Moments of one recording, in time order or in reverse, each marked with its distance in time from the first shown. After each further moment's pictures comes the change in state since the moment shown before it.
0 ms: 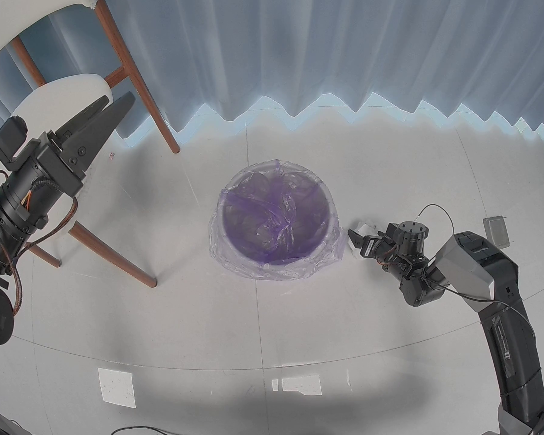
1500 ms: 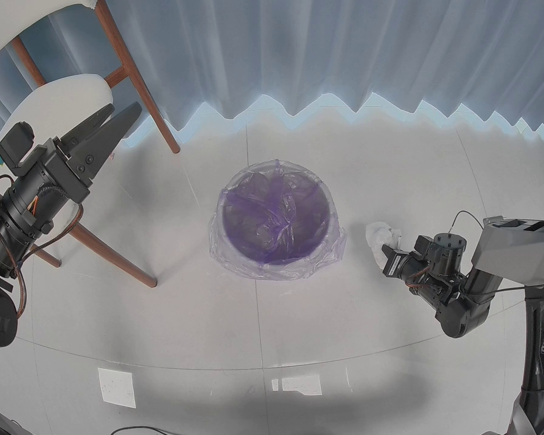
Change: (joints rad) left arm -0.005 0.017 0.013 0.001 -0.001 0.007; right arm 0.045 -0.408 0.808 -0.364 -0.046 0.048
